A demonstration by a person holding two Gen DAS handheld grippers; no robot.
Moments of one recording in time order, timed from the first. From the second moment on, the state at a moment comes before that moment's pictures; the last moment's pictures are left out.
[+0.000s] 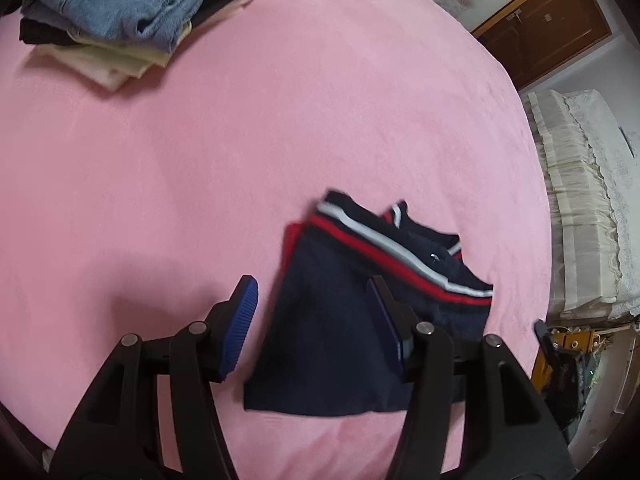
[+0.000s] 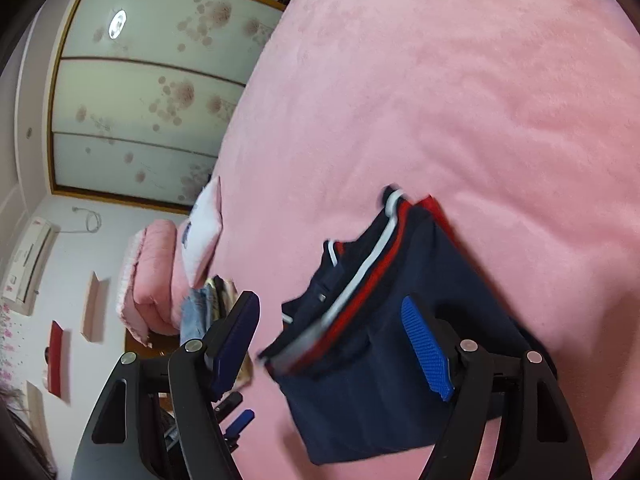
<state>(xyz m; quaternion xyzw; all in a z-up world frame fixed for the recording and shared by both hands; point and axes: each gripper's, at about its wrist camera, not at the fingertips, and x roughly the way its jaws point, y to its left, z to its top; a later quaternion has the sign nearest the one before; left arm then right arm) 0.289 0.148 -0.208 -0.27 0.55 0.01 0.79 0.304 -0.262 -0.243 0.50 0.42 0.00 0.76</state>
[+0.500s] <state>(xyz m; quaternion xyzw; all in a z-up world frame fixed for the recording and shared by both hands) 0.293 0.028 -0.238 -0.18 0.60 -0.09 0.77 0.323 -0.165 -0.282 0.16 0.57 0.18 0.79</state>
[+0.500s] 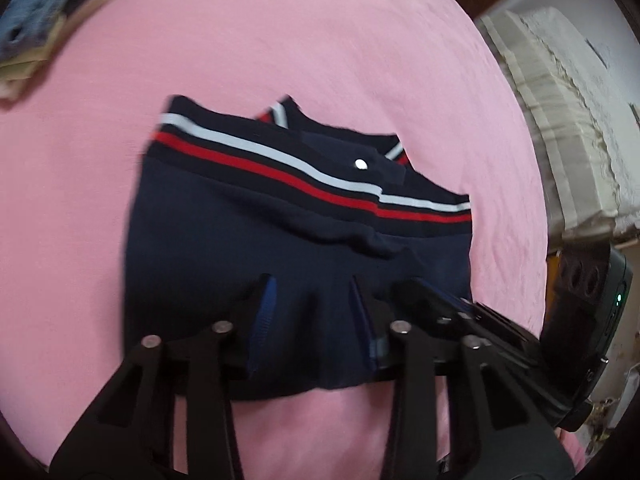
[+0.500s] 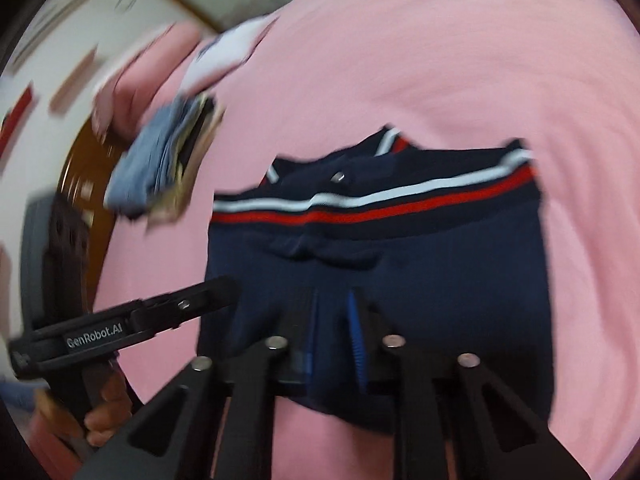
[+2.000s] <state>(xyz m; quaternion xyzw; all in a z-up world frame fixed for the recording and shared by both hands) 0.240 0.040 -0.271 -0.16 0.59 0.03 0.79 0.294 -0.240 -0.341 0.22 0.58 0.12 0.77</state>
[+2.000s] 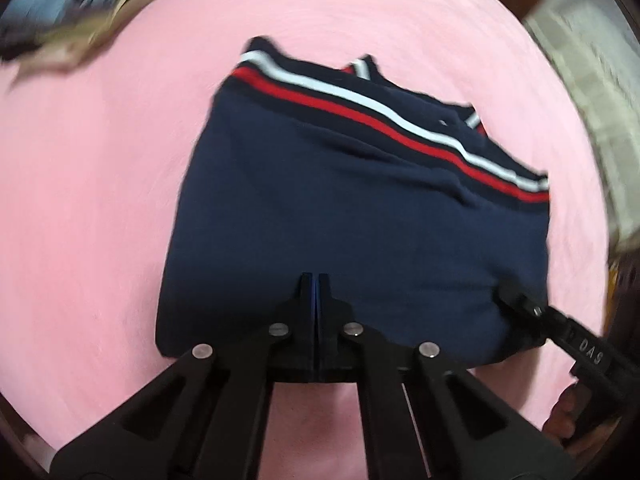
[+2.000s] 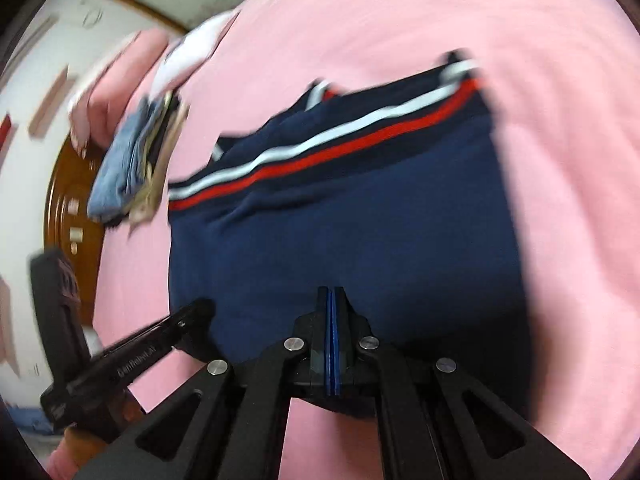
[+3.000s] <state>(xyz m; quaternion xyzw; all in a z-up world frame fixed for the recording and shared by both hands) 0.147 0.084 -0.278 -0.34 0.58 0.12 0.73 0.350 -0.166 -0.329 0.11 0.62 0.13 0.77</state>
